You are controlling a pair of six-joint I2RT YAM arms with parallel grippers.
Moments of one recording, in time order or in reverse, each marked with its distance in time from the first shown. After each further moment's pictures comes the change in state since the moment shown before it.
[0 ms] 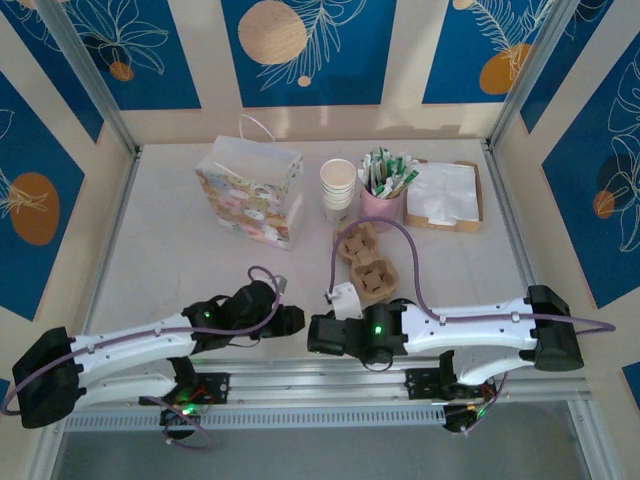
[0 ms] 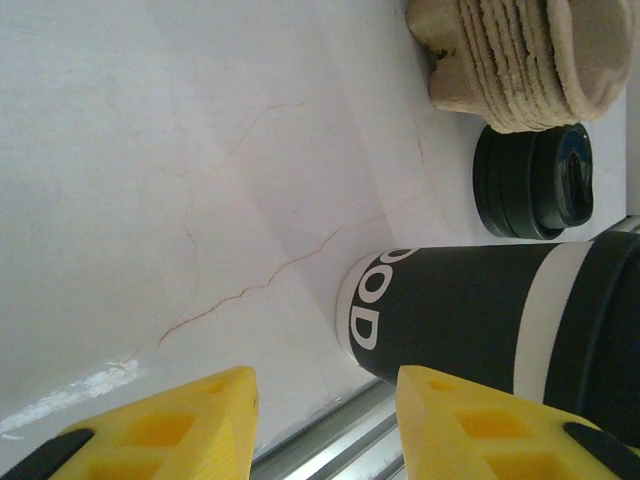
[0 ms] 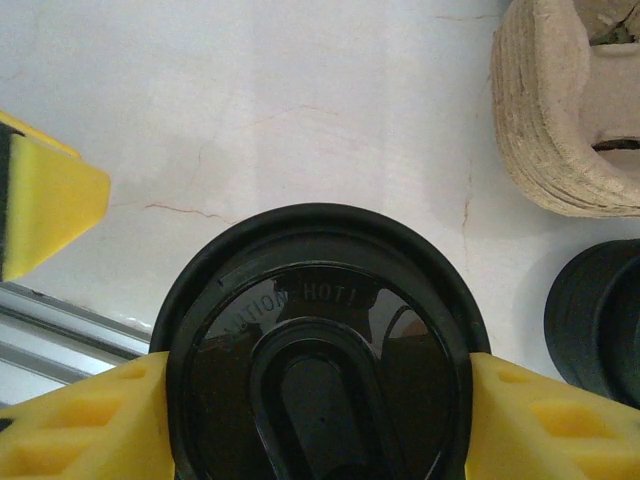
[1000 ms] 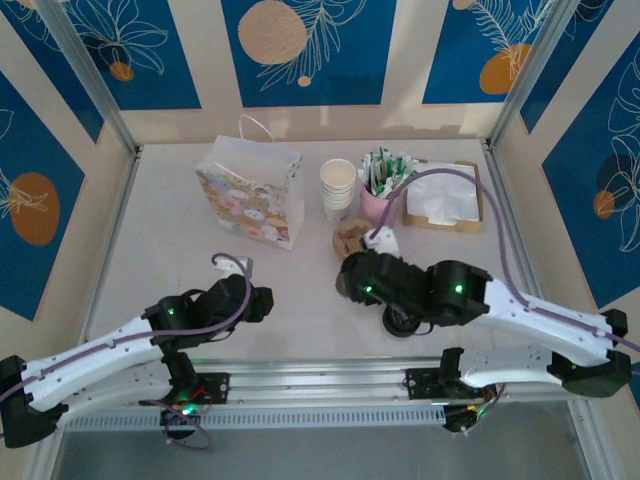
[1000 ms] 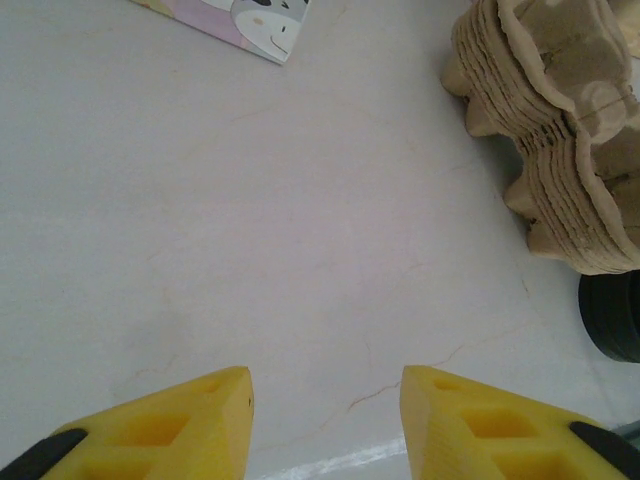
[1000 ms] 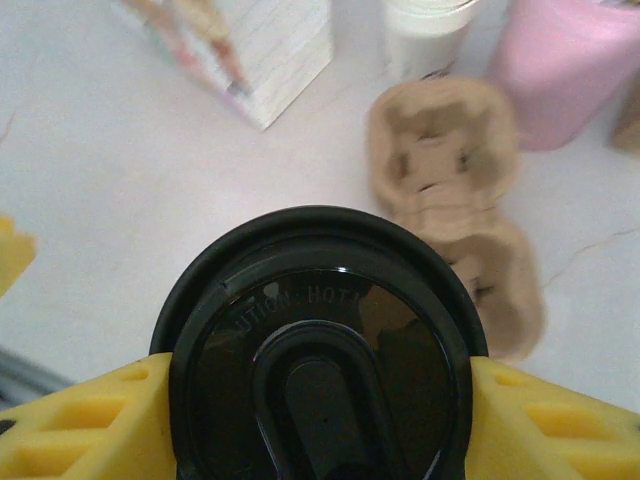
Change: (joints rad) left arm 0.000 -0.211 0.198 -0.476 -0.424 0.141; right arm -0.271 -0.271 0.263 -0.138 0.058 -0.351
